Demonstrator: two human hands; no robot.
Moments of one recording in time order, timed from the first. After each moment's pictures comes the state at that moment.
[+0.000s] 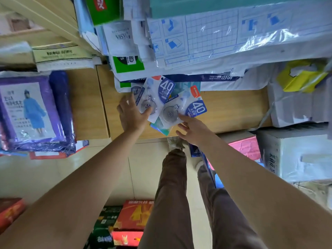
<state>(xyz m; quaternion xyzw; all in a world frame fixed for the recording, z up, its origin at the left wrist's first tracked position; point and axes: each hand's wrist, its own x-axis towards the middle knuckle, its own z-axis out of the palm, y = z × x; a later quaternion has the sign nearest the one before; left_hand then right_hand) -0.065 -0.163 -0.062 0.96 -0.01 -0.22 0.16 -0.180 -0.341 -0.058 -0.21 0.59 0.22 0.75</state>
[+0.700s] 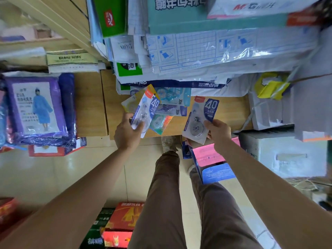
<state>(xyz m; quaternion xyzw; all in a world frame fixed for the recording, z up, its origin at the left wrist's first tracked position) -0.122 -0.153 0.024 0.94 0.07 -0.22 0.24 -0.242 -0.421 0.005 -0.50 0.62 0.11 0.59</state>
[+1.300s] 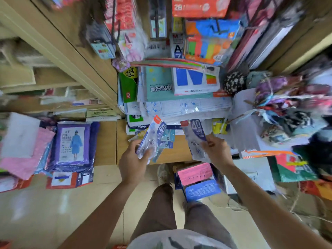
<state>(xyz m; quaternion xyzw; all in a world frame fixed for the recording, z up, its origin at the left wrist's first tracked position) -0.187 -0.211 0.280 0.93 -0.04 -0.09 0.34 -0.282 -0.479 0.274 -0.82 0.35 0.05 0.46</state>
